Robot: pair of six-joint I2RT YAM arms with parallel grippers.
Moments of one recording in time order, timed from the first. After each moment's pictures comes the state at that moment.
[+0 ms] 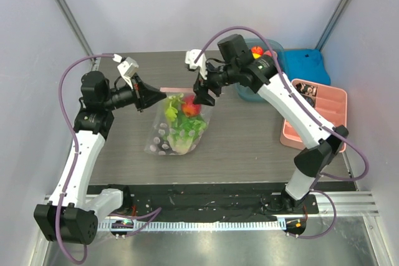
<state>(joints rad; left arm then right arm) -0.08 1.04 1.04 -0.15 1.02 -0.15 0.65 1.67 1.92 -0.94 -0.59 -0.59</state>
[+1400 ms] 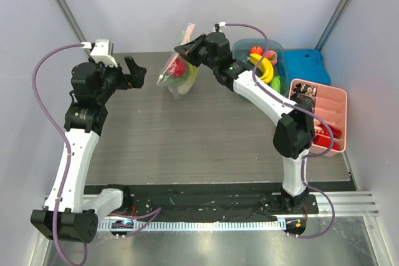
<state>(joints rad) -0.08 1.07 1.23 -0.30 0.23 -0.18 0.63 1.97 1.87 -0.04 -0.08 1.16</state>
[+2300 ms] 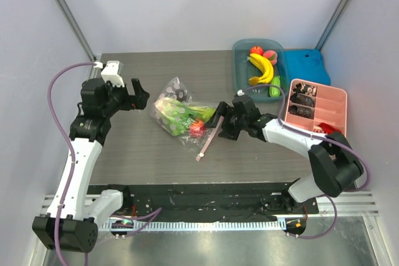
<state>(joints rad) -0.07 0.97 1.04 -0.43 0.22 -0.13 0.59 1.48 0.82 -0.11 -0.24 1.04</state>
